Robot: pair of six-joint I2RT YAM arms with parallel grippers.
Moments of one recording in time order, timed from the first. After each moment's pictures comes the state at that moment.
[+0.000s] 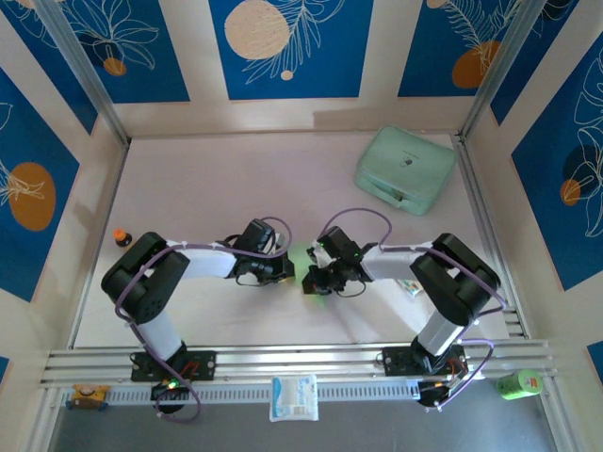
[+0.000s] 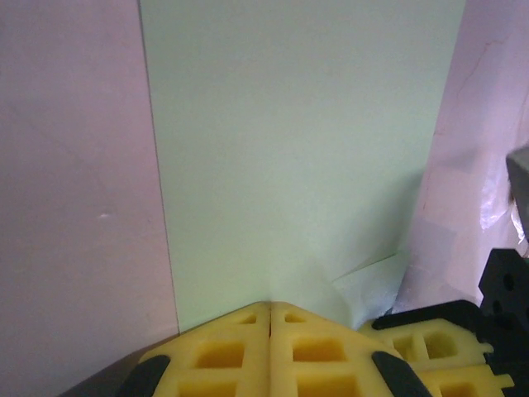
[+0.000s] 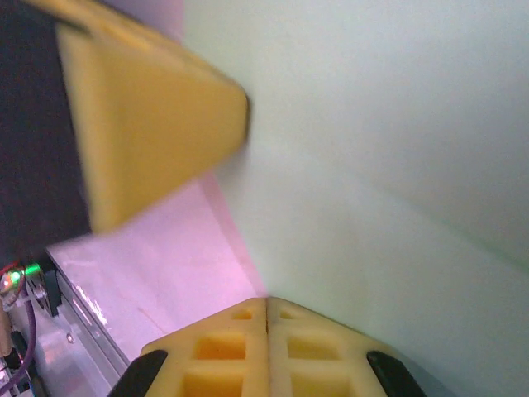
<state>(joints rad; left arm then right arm) -0.67 1.71 0.73 0.01 0.49 -0.88 0.74 1.64 0.68 -0.14 -0.55 0.65</state>
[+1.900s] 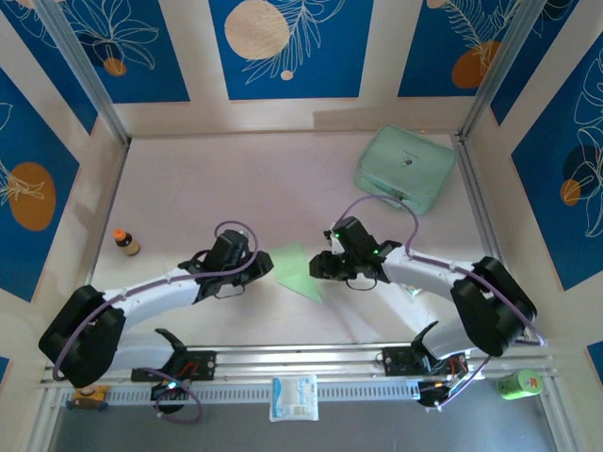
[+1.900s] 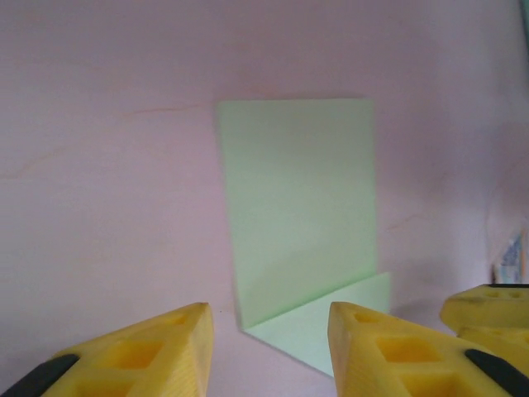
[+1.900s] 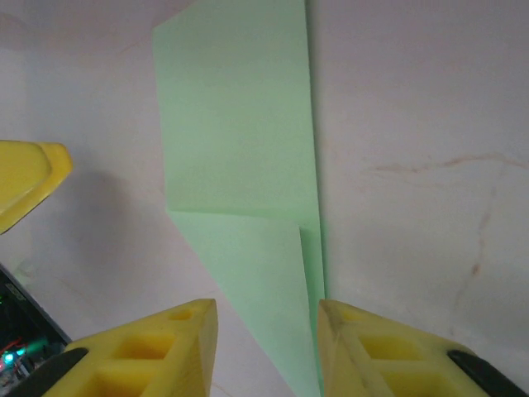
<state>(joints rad) -0.65 1.25 0.50 -0.08 0.15 -1.02 0.68 1.43 0.69 -0.22 -0.35 0.68</state>
